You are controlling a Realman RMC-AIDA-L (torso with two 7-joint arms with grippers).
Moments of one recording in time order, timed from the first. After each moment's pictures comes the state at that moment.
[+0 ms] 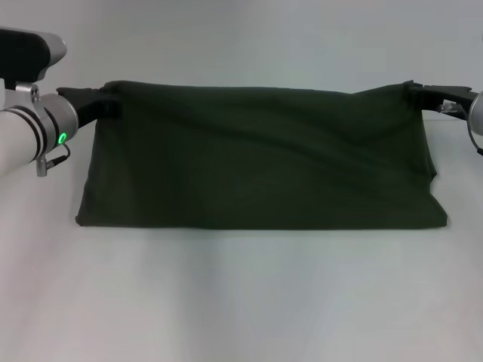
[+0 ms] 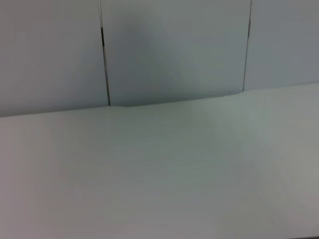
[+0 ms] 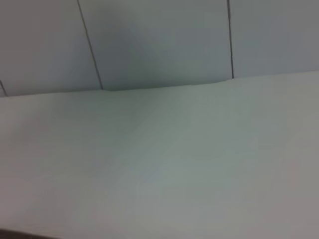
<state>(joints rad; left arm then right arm) -0.88 -2.15 0.59 0.53 2.07 0.40 -1.59 0.88 2.01 -0.51 -0.39 -2.01 -0.56 1.64</state>
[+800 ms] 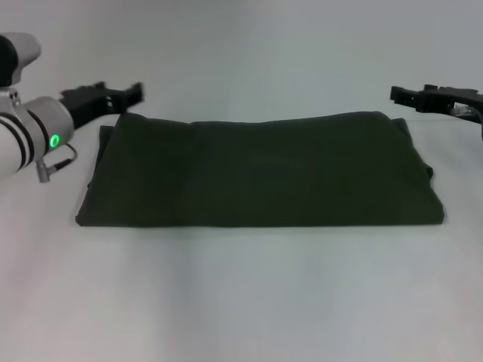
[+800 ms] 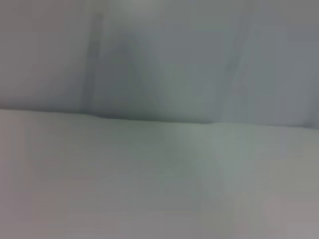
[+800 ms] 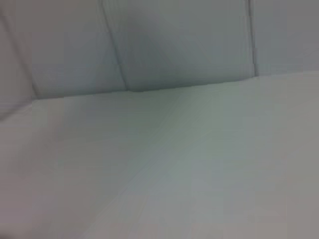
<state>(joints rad) -0.82 -2.14 0.59 0.58 1.92 0.58 -1.62 0.83 1.98 -0.53 -0.43 -2.01 -0.72 1.68</state>
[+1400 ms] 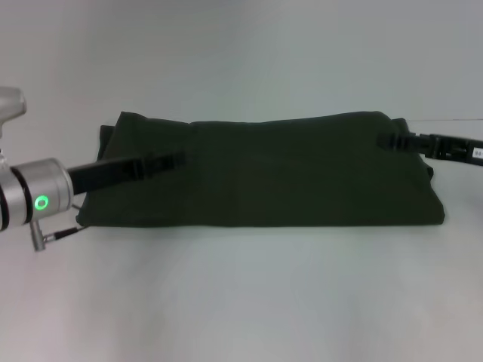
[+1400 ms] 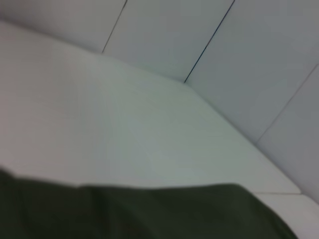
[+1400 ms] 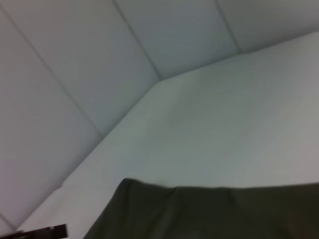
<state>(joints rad) -0.65 -2.16 0.61 0.74 2.06 1.12 -1.95 0.65 1.97 -0.54 -0.60 -2.01 -1.31 1.89</state>
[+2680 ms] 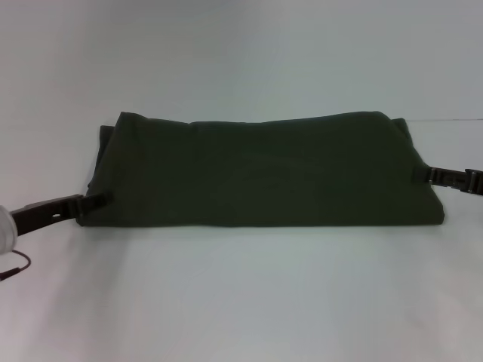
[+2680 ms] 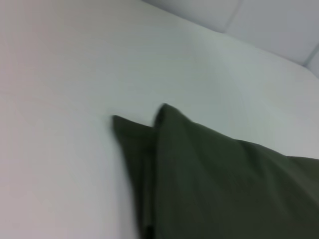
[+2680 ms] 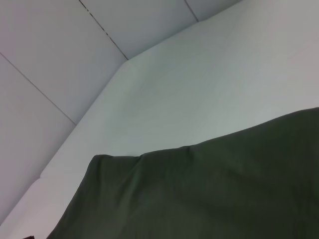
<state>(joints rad) -0.54 -2.16 0.54 0.76 2.20 0.97 -1.97 0.57 1.94 -0.52 -0.58 -2.06 -1.33 1.97</state>
